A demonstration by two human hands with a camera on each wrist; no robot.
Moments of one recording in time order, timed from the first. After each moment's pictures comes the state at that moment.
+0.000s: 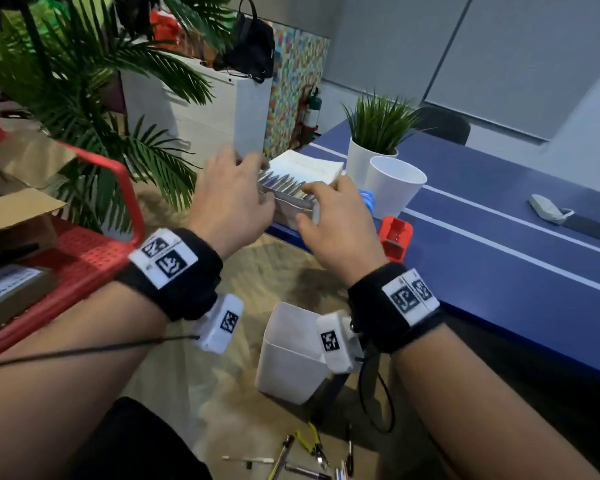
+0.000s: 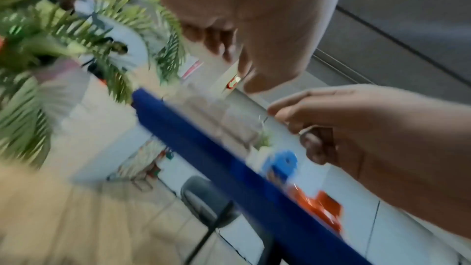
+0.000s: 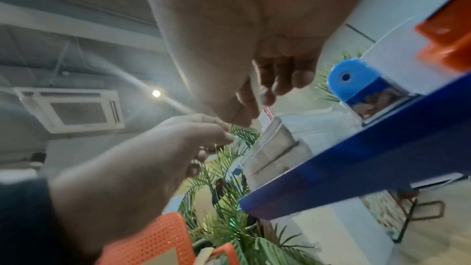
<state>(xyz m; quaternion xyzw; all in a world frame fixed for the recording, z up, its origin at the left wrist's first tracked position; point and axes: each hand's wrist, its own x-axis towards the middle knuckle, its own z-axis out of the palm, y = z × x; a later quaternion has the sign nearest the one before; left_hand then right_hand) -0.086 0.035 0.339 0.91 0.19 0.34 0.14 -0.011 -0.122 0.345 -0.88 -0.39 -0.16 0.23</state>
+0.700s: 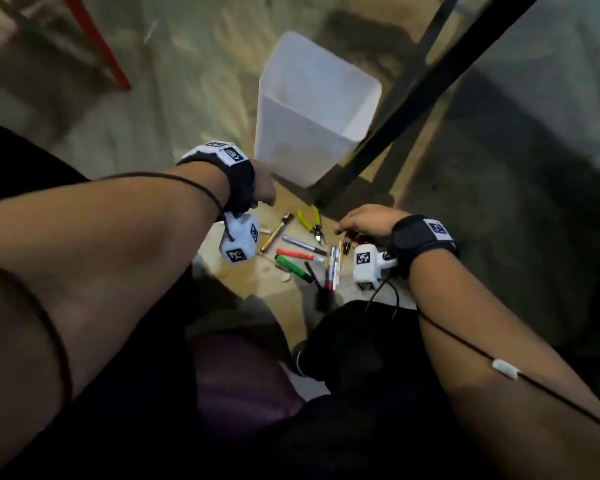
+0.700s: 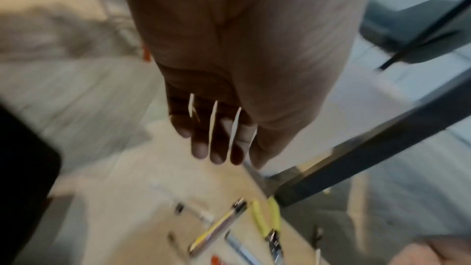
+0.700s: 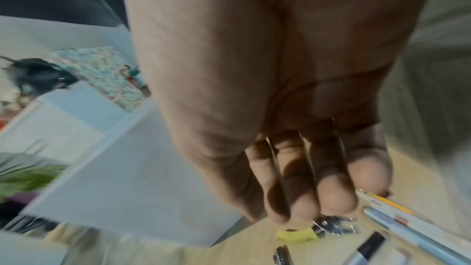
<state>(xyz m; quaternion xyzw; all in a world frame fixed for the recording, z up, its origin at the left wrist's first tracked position) -0.063 -0.074 -0.082 0.84 0.21 -0.41 0.28 0.046 -0.311 -0.088 -0.82 -0.07 0.55 0.11</state>
